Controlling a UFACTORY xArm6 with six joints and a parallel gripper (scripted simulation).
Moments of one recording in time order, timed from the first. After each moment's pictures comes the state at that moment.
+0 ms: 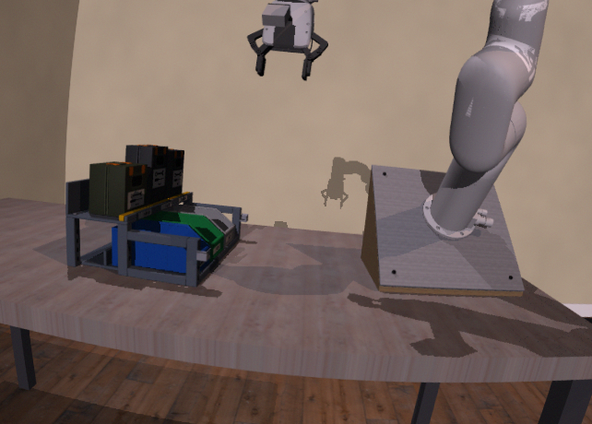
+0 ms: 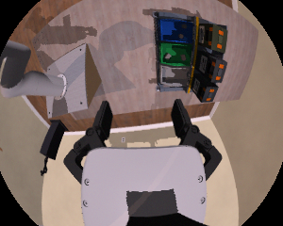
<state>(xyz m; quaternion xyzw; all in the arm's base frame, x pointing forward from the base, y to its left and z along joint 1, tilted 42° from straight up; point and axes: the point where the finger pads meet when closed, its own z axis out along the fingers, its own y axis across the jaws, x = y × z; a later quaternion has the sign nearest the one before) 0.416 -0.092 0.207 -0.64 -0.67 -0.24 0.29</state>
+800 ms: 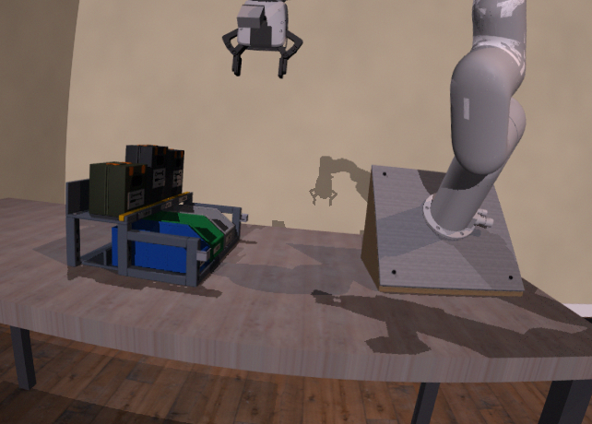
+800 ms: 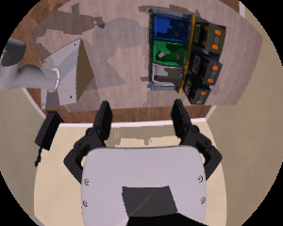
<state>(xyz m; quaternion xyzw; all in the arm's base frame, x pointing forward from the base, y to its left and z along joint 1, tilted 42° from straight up) 0.465 -0.086 0.201 -0.61 -0.70 -0.22 0.29</state>
